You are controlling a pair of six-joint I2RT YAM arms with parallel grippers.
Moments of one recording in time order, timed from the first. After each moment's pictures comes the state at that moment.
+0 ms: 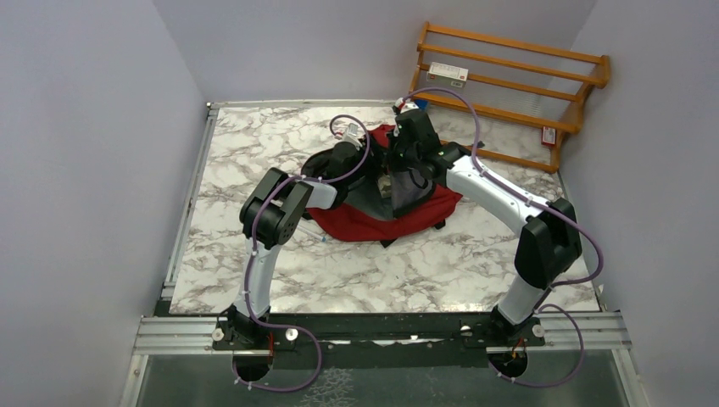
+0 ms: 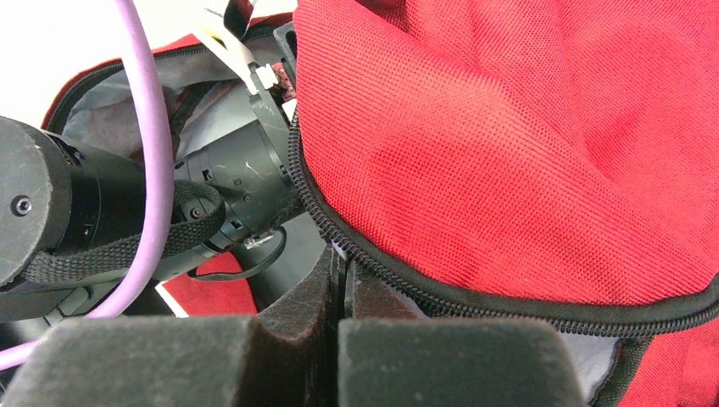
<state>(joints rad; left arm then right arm) -0.52 2.18 1.22 0.81 0.29 -1.16 0.63 1.72 1.46 -0.38 0.10 0.38</state>
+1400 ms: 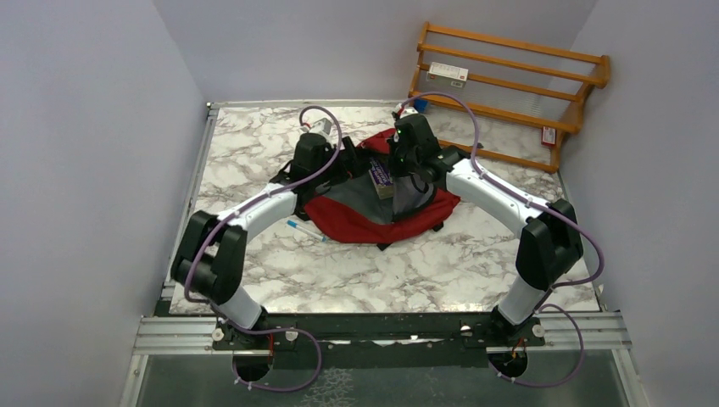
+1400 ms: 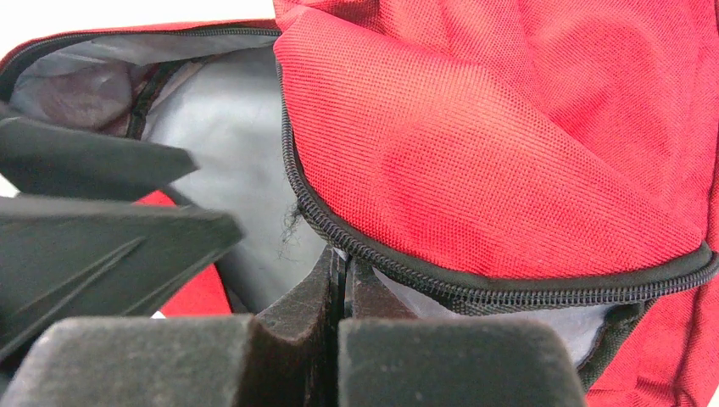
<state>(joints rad) -0.45 1.64 1.02 0.16 0.19 -0.73 0.63 1.71 1.42 -0.39 0.14 0.35</state>
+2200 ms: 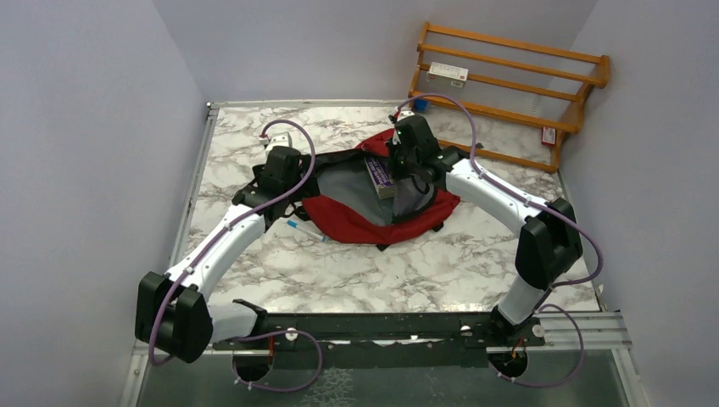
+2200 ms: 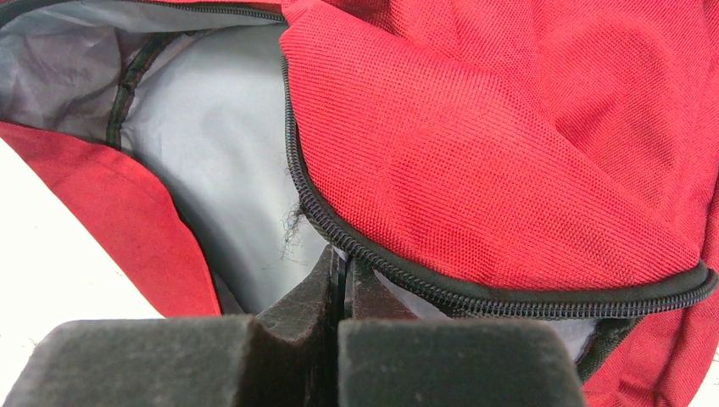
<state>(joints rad) -0.40 1.21 0.93 -0.41 -0.28 -0.46 0.63 1.71 1.42 -0.41 0.11 0.28</state>
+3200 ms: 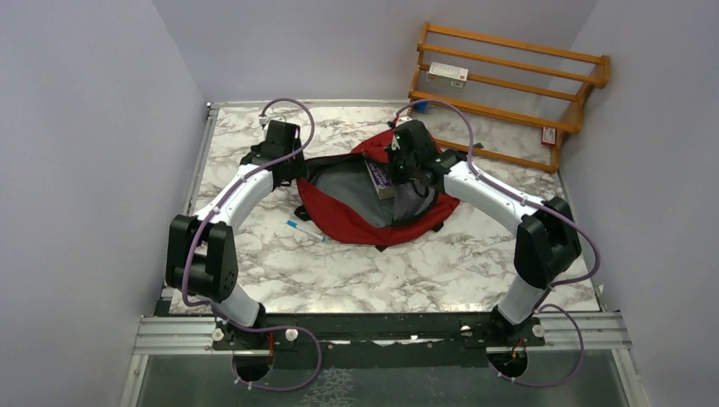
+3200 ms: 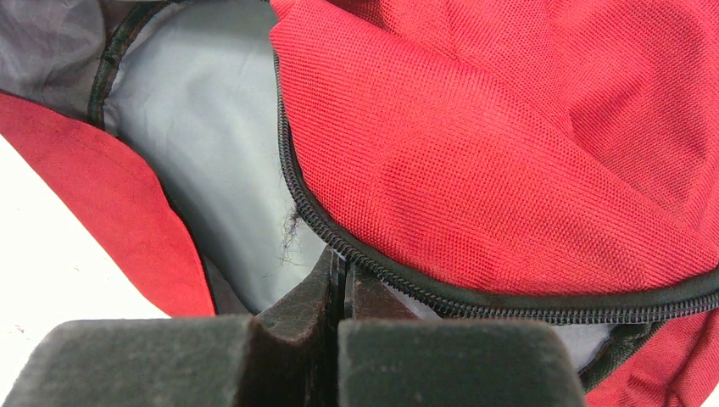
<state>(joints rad) -0.24 1.58 1.19 -0.45 -0.33 -0.35 0.63 1.72 1.38 -0.40 0.09 0.28</state>
